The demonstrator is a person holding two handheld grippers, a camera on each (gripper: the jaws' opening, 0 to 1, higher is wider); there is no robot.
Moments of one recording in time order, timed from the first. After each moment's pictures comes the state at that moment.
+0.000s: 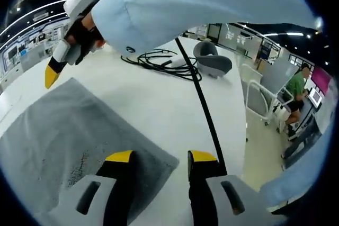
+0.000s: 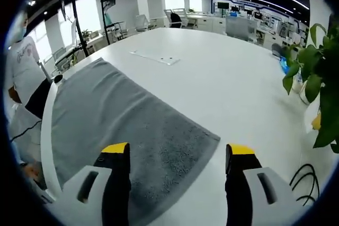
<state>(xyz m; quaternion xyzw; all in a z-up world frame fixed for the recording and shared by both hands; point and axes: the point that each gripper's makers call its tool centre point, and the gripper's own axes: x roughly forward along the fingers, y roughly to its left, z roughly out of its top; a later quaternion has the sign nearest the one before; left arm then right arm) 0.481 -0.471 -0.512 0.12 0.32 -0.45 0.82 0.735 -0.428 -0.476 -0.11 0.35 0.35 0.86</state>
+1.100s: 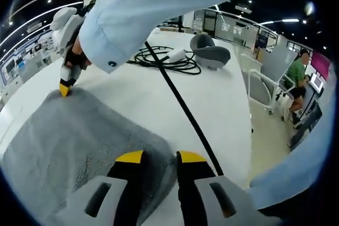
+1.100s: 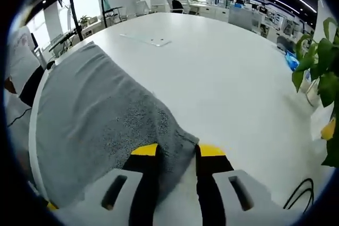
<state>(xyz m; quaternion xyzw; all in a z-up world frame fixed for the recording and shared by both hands) 0.488 -0.464 -0.515 0.16 0.30 -0.45 0.83 0.771 -0.433 -0.527 -0.16 0.39 0.36 0.83</state>
